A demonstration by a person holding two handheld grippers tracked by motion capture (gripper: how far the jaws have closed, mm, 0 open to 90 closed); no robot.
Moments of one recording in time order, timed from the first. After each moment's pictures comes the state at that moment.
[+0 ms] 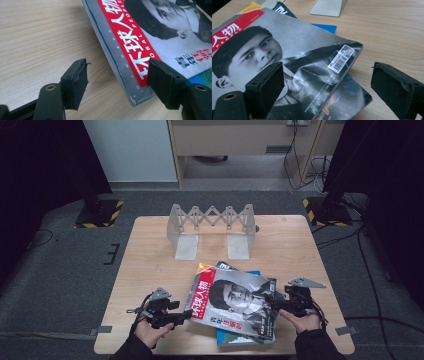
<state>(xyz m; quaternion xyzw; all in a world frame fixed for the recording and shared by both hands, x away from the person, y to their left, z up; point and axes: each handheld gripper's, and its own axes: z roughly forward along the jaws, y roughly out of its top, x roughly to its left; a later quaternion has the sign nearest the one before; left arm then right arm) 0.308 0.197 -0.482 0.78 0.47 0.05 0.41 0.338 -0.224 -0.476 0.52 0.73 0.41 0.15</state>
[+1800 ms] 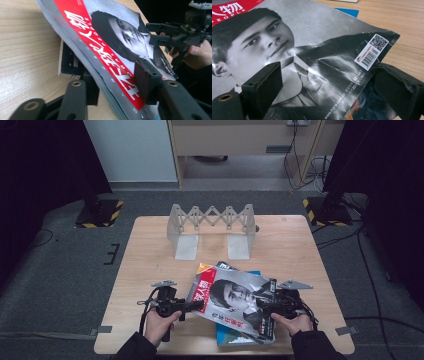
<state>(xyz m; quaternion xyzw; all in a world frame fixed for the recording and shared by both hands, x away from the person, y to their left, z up) 0.335 0.181 -0.476 0.72 0.49 -0.10 0.49 0.343 -0.205 -0.496 0.50 0.76 0.40 0.13</state>
